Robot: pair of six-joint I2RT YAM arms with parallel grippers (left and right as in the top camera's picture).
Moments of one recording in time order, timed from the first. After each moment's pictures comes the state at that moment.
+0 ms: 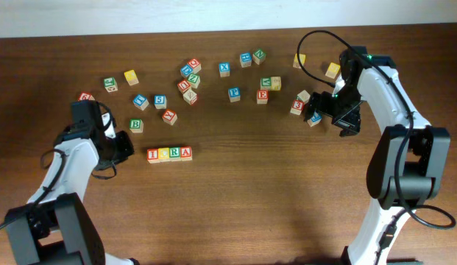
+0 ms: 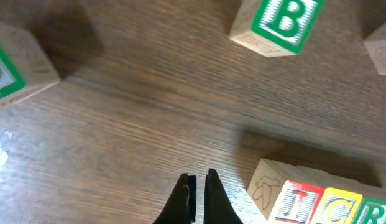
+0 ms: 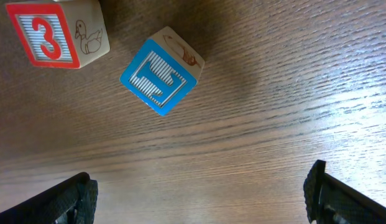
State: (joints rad) left arm 0.21 1.67 1.01 -0.64 0.11 -0.17; right arm -0.06 2.09 1.68 -1.21 -0.21 0.33
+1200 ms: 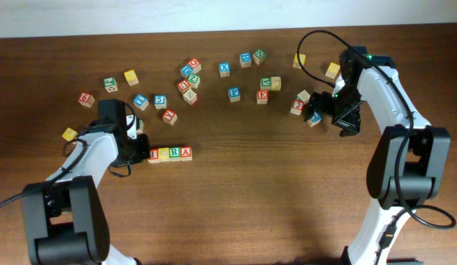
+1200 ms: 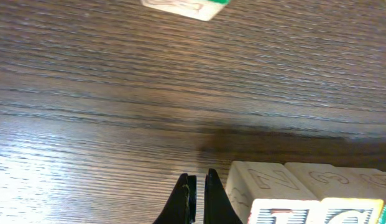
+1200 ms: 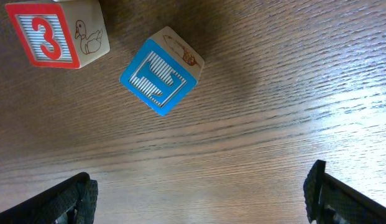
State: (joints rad) left arm 0.09 1.76 1.01 -0.60 0.07 -0.09; right arm -0.06 2.09 1.68 -1.21 -0.21 0.33
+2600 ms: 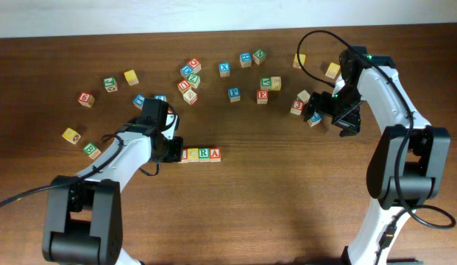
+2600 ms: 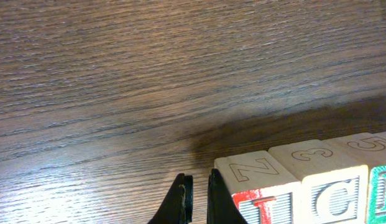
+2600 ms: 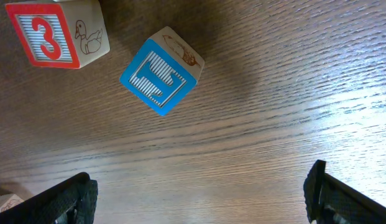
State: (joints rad) left arm -0.17 1.77 1.01 -0.57 0.07 -0.07; right arm -0.06 2.09 1.68 -1.21 -0.21 0.33
